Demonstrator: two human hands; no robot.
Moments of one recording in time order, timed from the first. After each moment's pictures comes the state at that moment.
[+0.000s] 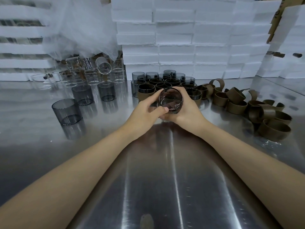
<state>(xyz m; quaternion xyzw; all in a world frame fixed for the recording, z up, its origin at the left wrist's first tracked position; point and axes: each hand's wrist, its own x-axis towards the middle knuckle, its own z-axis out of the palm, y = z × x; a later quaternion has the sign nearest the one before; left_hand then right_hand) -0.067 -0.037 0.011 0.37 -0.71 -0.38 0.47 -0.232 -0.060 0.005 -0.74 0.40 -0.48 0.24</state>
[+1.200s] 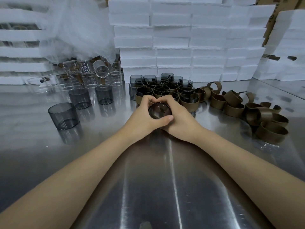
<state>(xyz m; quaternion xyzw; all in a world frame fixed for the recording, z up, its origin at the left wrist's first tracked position) -0.064 -0.042 0.007 0.43 -0.72 -0.30 0.44 -0.225 -0.052 0.005 -0.82 0.40 -0.38 0.16</state>
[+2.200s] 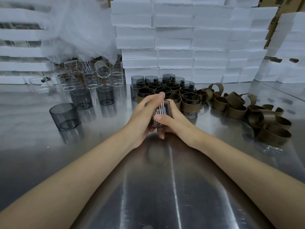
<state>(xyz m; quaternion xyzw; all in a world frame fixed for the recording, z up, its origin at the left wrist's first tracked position) -0.075 -0.031 0.023 0.35 -0.51 -0.57 0.54 -0.210 -0.036 0.011 -0.69 0.30 -0.41 0.51</state>
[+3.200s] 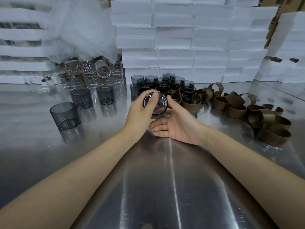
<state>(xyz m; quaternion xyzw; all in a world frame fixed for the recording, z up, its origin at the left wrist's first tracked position) -0.074 -0.043 0.015 0.38 -0.59 -0.37 0.61 -0.215 -0.046 0.016 -0.50 0.30 -0.34 0.74</state>
